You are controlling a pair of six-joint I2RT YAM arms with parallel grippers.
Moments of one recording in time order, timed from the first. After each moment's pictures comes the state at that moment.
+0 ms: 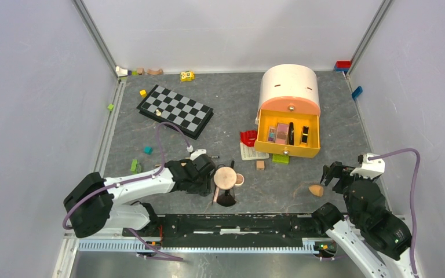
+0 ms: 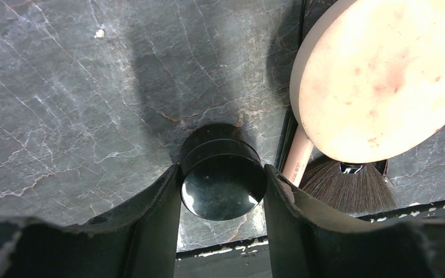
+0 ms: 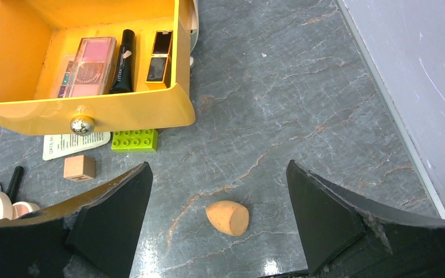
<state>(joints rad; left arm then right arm) -0.95 1.25 0.61 -0.55 -0.18 -0.89 0.58 0.10 0.74 -1.04 0.66 0.38</state>
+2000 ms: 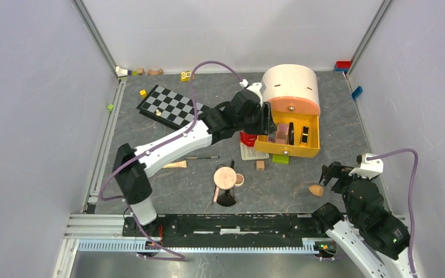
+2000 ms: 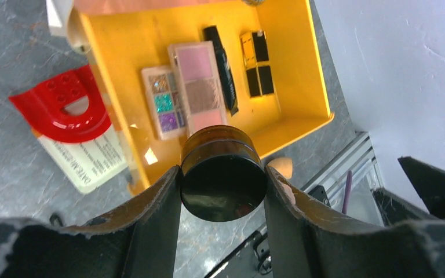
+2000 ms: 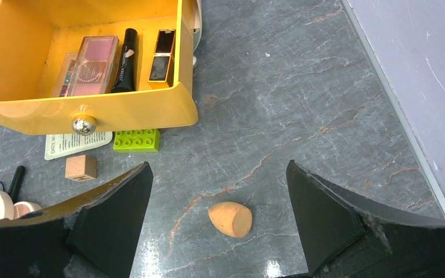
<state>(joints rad) -0.95 1.70 1.58 -0.46 -0.03 -0.69 0.58 0.09 0.72 -1.03 0.65 0.38</state>
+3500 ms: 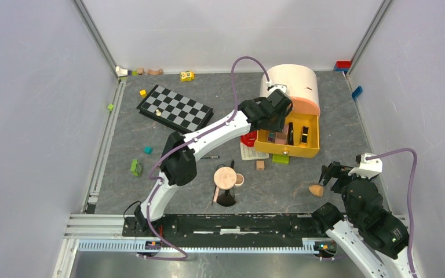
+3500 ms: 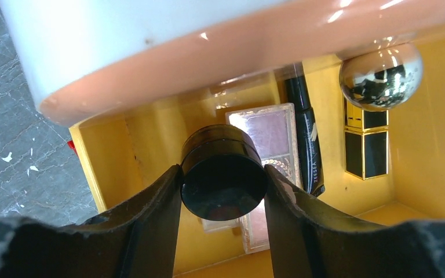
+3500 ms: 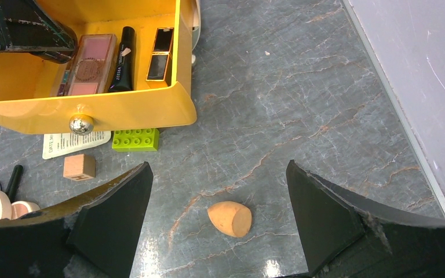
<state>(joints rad) -0.97 2.23 2.17 -0.77 -0.28 -0.56 0.58 0.09 0.72 -1.02 0.65 0.38</state>
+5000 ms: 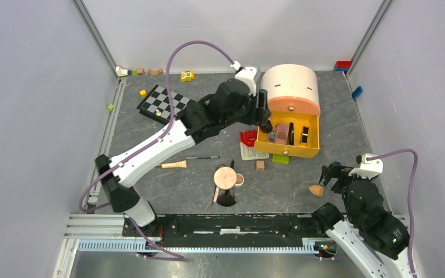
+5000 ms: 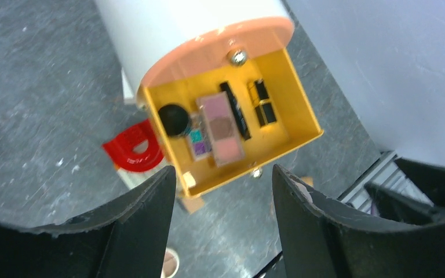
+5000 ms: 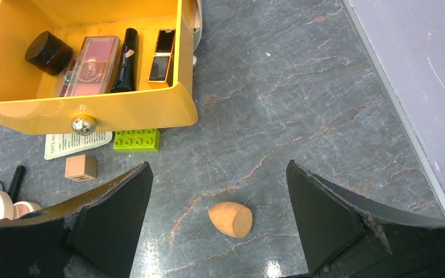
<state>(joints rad) -0.98 1.66 1.83 -0.59 -0.21 -0.47 0.58 0.08 0.72 -1.02 0.65 0.38</state>
